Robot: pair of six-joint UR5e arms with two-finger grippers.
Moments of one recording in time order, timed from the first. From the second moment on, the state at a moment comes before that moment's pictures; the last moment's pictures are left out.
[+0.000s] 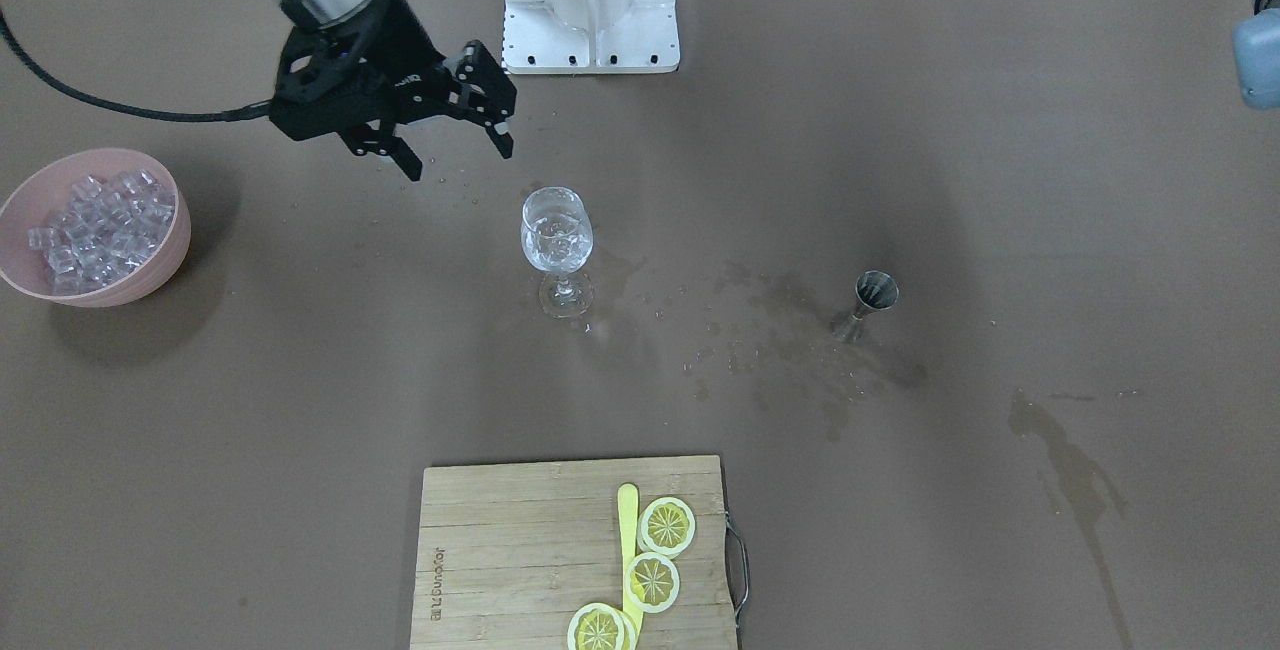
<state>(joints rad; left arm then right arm) -1.41 -1.92 -1.61 -1.63 -2.14 -0.23 0.84 -1.04 2.02 -1.56 2.15 1.14</state>
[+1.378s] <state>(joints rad) -1.65 -1.72 -1.46 -1.58 -2.25 0.19 1.49 -1.42 1.71 -1.94 2.26 -0.17</state>
